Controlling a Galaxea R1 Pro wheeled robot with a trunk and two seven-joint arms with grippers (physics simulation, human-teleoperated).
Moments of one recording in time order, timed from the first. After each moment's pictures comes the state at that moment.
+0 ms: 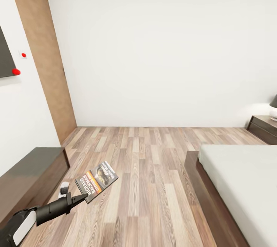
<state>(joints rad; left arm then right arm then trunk) -0.42 0.36 0.01 -0.63 0.63 0.70 -1.09 -0.11 -0.27 0.31 0.05 -0.66 -0.04 0.51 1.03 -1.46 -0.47</state>
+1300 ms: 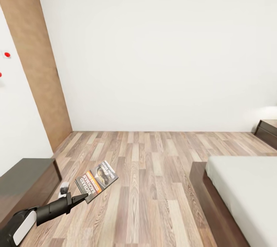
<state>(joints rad) -0.42 0.36 0.01 -0.63 0.63 0.70 -1.09 -0.11 -0.27 0.31 0.05 -0.67 -0.04 0.51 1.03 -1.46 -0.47</state>
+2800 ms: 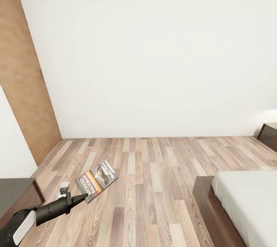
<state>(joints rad) -0.42 0.36 0.01 -0.63 0.63 0.70 -1.09 -0.11 -0.27 0.31 0.05 -0.67 -0.04 0.51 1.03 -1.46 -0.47</state>
